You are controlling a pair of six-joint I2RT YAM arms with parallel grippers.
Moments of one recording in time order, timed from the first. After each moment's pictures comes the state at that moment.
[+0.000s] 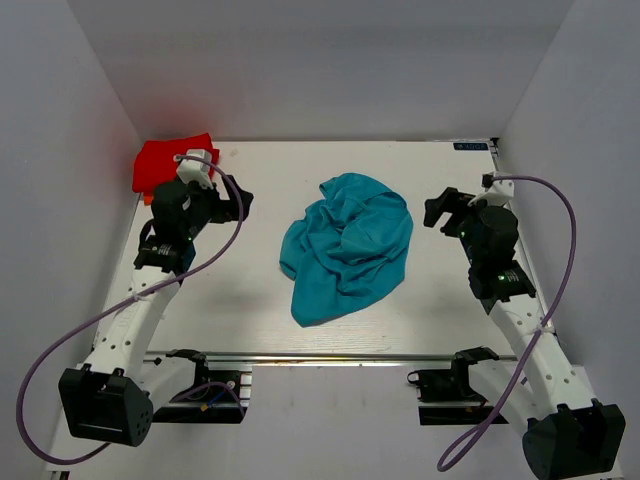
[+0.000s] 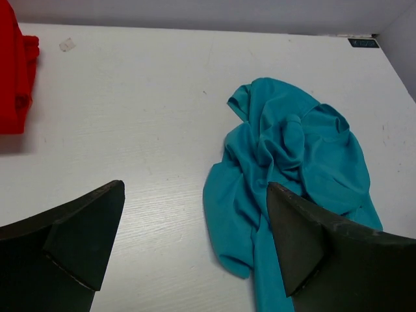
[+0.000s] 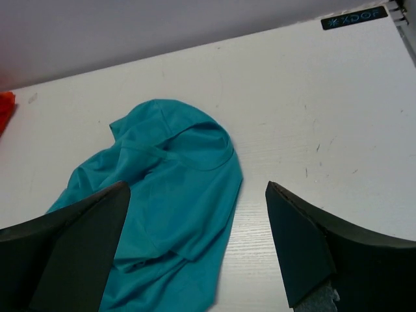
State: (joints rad) left arm -0.15 1.04 0.89 -0.07 0.20 -0.22; right arm 0.20 0.85 0.70 -0.02 0.10 0.30
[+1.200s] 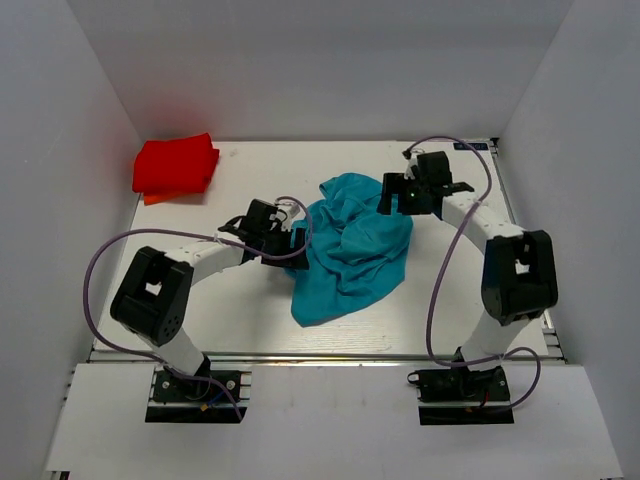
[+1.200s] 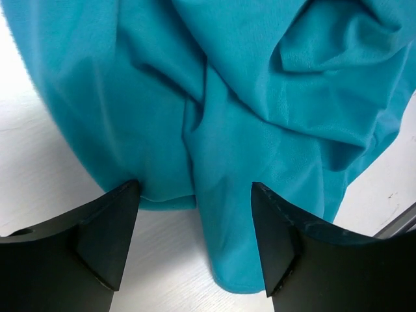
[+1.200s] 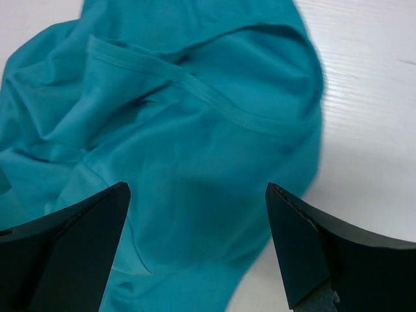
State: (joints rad) left arm -0.46 1.63 0.91 -0.21 0.33 -0.27; right arm 0.24 1.71 1.23 -0.32 -0.21 0.17
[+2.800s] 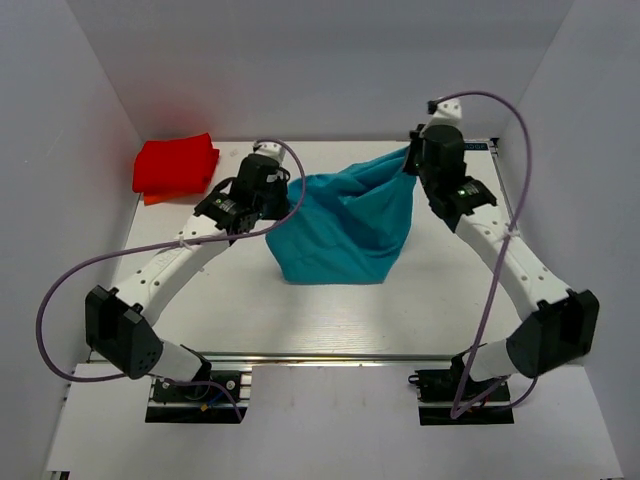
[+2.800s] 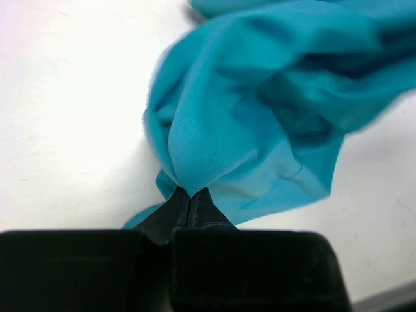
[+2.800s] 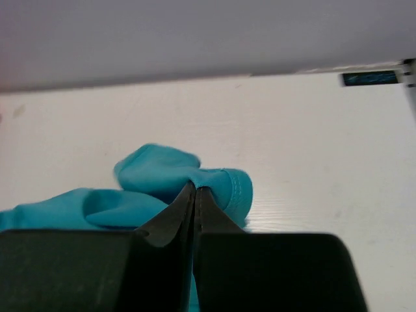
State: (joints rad) left arm -0.57 1.44 1.30 -0.52 -0.13 -0.40; right arm 0.44 1.45 1.36 -0.21 0.28 0.23
